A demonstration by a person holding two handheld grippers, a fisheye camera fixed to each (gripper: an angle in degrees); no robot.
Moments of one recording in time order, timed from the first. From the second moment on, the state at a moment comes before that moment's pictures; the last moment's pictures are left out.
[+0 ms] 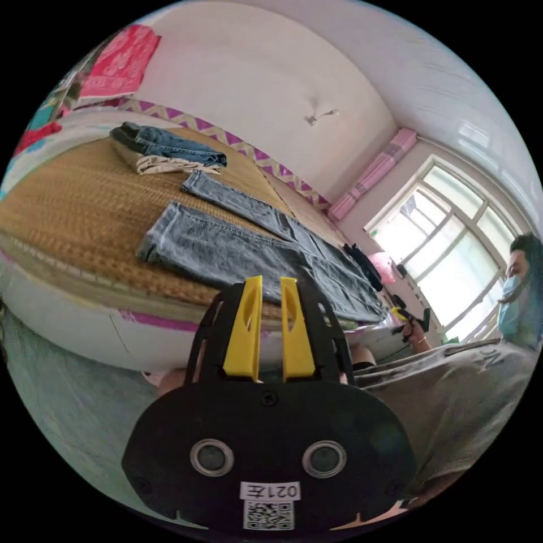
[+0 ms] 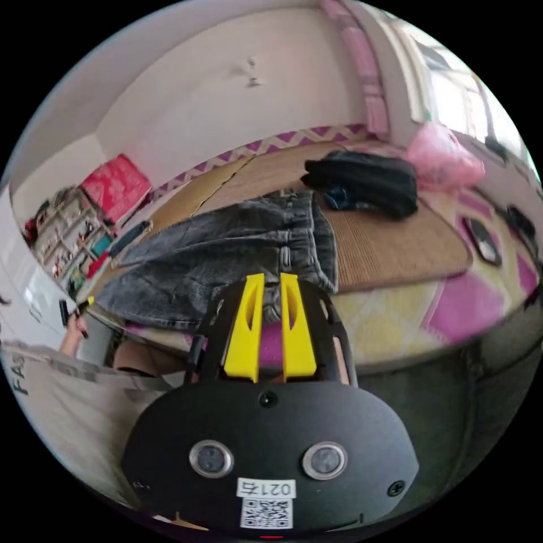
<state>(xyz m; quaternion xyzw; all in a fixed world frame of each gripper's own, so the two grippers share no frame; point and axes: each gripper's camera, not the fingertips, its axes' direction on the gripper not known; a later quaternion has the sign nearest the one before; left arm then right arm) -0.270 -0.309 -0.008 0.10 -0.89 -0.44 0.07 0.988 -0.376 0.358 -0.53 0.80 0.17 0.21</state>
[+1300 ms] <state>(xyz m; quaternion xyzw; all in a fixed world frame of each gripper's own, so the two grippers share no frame) -0.112 -0.162 0.079 0.33 -0.81 -0.47 -0.09 0.770 -0.472 0.196 -0.24 0.85 0.35 0.31</state>
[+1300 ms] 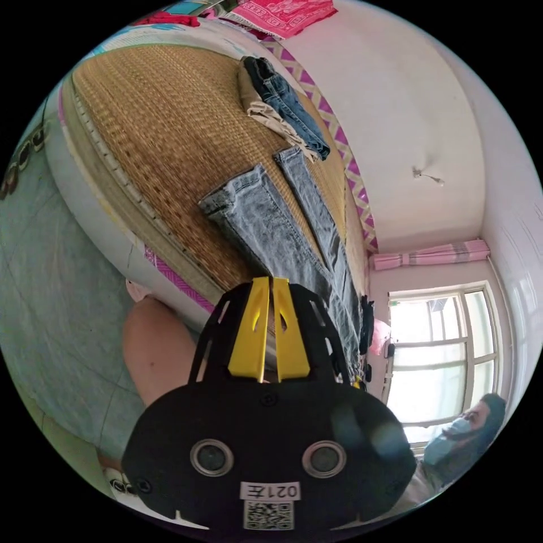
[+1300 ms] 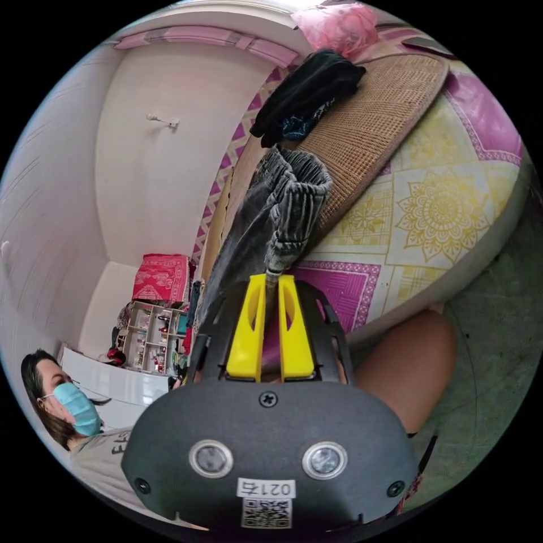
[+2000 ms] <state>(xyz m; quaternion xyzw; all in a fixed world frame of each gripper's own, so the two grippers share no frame) -0.074 -0.019 -0.298 0.19 -0.76 -0.62 -0.10 1.121 -0.402 -0.060 -0.28 0.81 0.41 0.31</state>
